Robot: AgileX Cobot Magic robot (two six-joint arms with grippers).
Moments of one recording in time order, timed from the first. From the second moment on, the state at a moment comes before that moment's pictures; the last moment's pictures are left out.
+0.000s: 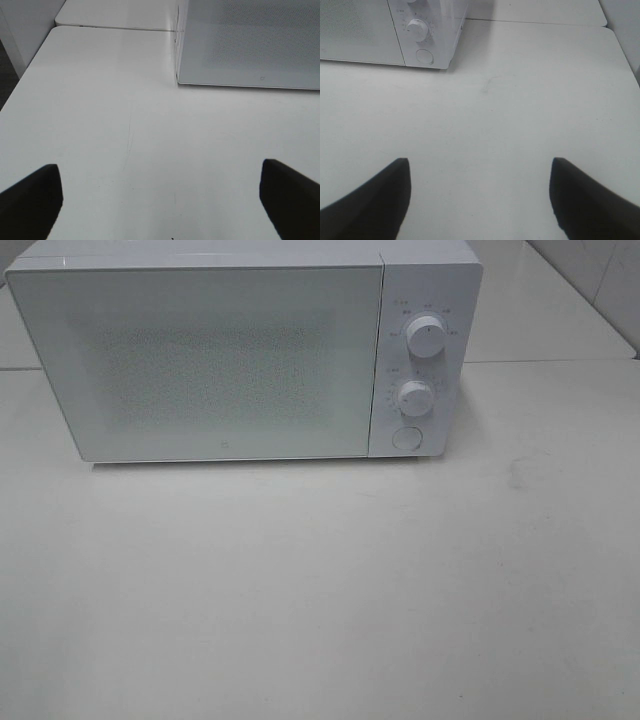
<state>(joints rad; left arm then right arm) 0.03 0.00 -0.52 -0.06 1.07 -0.01 0.13 0.00 -0.50 -0.04 1.01 0.03</state>
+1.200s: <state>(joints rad) 0.03 0.00 -0.52 -0.06 1.07 -0.01 0.13 0.64 -0.55 -0.03 0.31 0.03</state>
